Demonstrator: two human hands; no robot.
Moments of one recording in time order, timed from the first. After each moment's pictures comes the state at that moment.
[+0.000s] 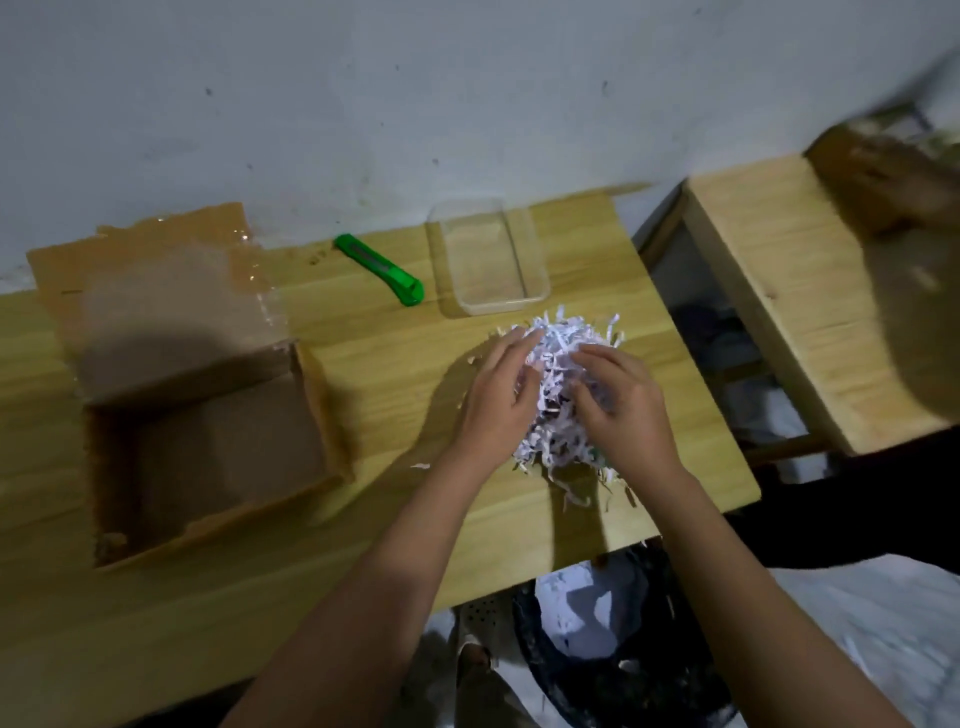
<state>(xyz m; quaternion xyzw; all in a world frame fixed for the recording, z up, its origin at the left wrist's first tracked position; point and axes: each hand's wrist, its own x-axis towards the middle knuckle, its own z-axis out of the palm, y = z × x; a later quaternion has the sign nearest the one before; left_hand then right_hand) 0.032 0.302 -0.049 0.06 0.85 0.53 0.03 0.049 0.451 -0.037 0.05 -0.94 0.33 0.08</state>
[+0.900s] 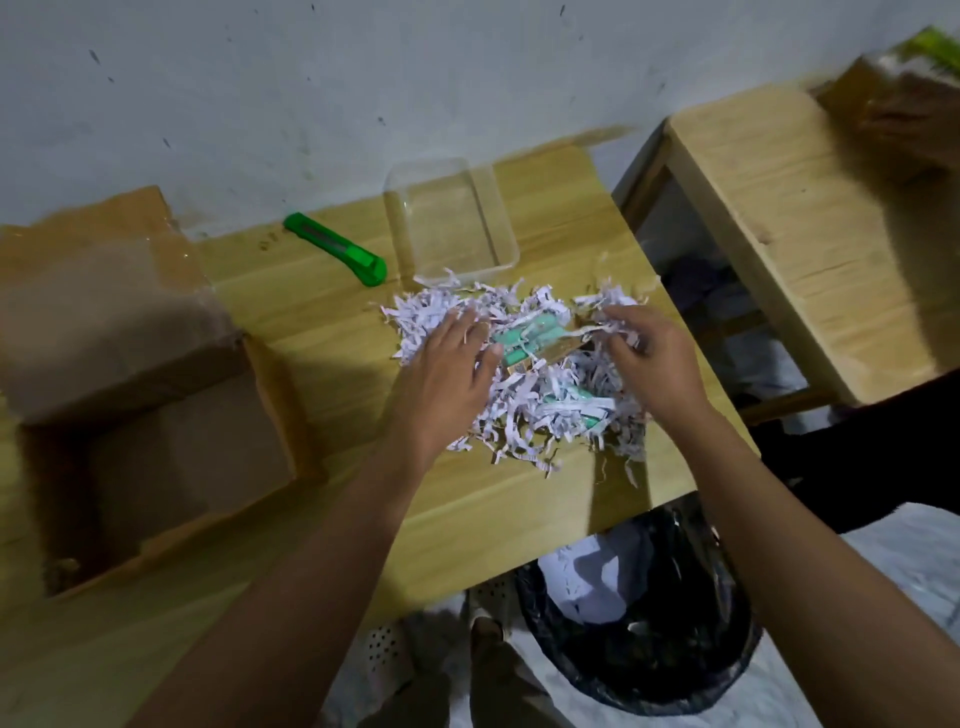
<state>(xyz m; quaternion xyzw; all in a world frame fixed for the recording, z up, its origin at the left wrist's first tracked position) 0.012 0.281 -0.080 0.13 0.95 0.26 0.09 0.020 0.504 -0.059 -0.07 -0.93 0.37 0.04</state>
